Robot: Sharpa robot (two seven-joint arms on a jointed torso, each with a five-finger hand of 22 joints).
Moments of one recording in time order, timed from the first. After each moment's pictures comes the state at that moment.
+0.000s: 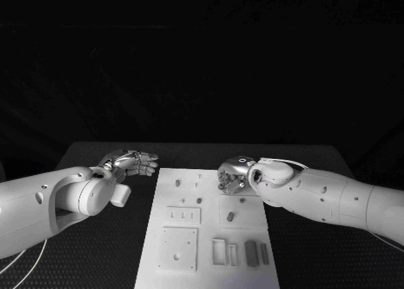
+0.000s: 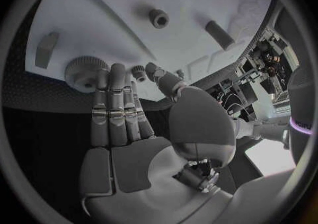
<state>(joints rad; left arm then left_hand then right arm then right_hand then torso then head) 1.37 -0.86 -0.23 1.45 -0.02 -0.35 0.11 1.08 -0.09 0.45 -0.25 0.20 0.81 0.17 0.41 0.44 1.16 0.09 0.28 0.21 0.91 0.09 0.65 0.55 0.05 0.73 -0.01 0.51 1.31 1.22 -0.56 -0.16 1.11 -1.63 -0.21 0.00 1.08 -0.19 0.67 -0.26 0.09 0.87 0.17 0.34 0.43 1.21 0.10 0.10 0.12 1.28 -0.01 0.56 0.74 0.25 1.09 0.09 0.41 1.31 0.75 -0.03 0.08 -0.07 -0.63</state>
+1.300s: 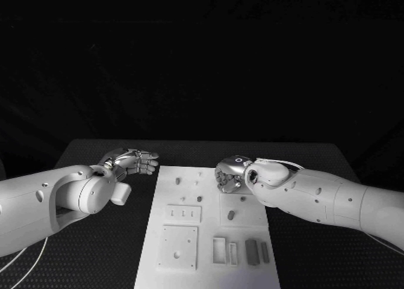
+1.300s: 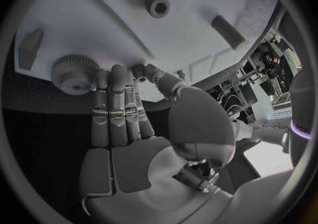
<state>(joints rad) 1.37 -0.86 -0.23 1.45 -0.02 -0.35 0.11 1.08 -0.08 0.46 -0.25 0.20 0.81 0.17 0.41 0.44 1.16 0.09 0.28 0.21 0.91 0.09 0.65 0.55 0.05 0.73 -0.01 0.51 1.31 1.21 -0.53 -0.15 1.10 -1.66 -0.23 -0.01 1.09 -0.19 0.69 -0.24 0.07 0.93 0.14 0.35 0.44 1.29 0.07 0.10 0.14 1.31 -0.03 0.62 0.79 0.25 1.12 0.07 0.49 1.31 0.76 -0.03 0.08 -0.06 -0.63</state>
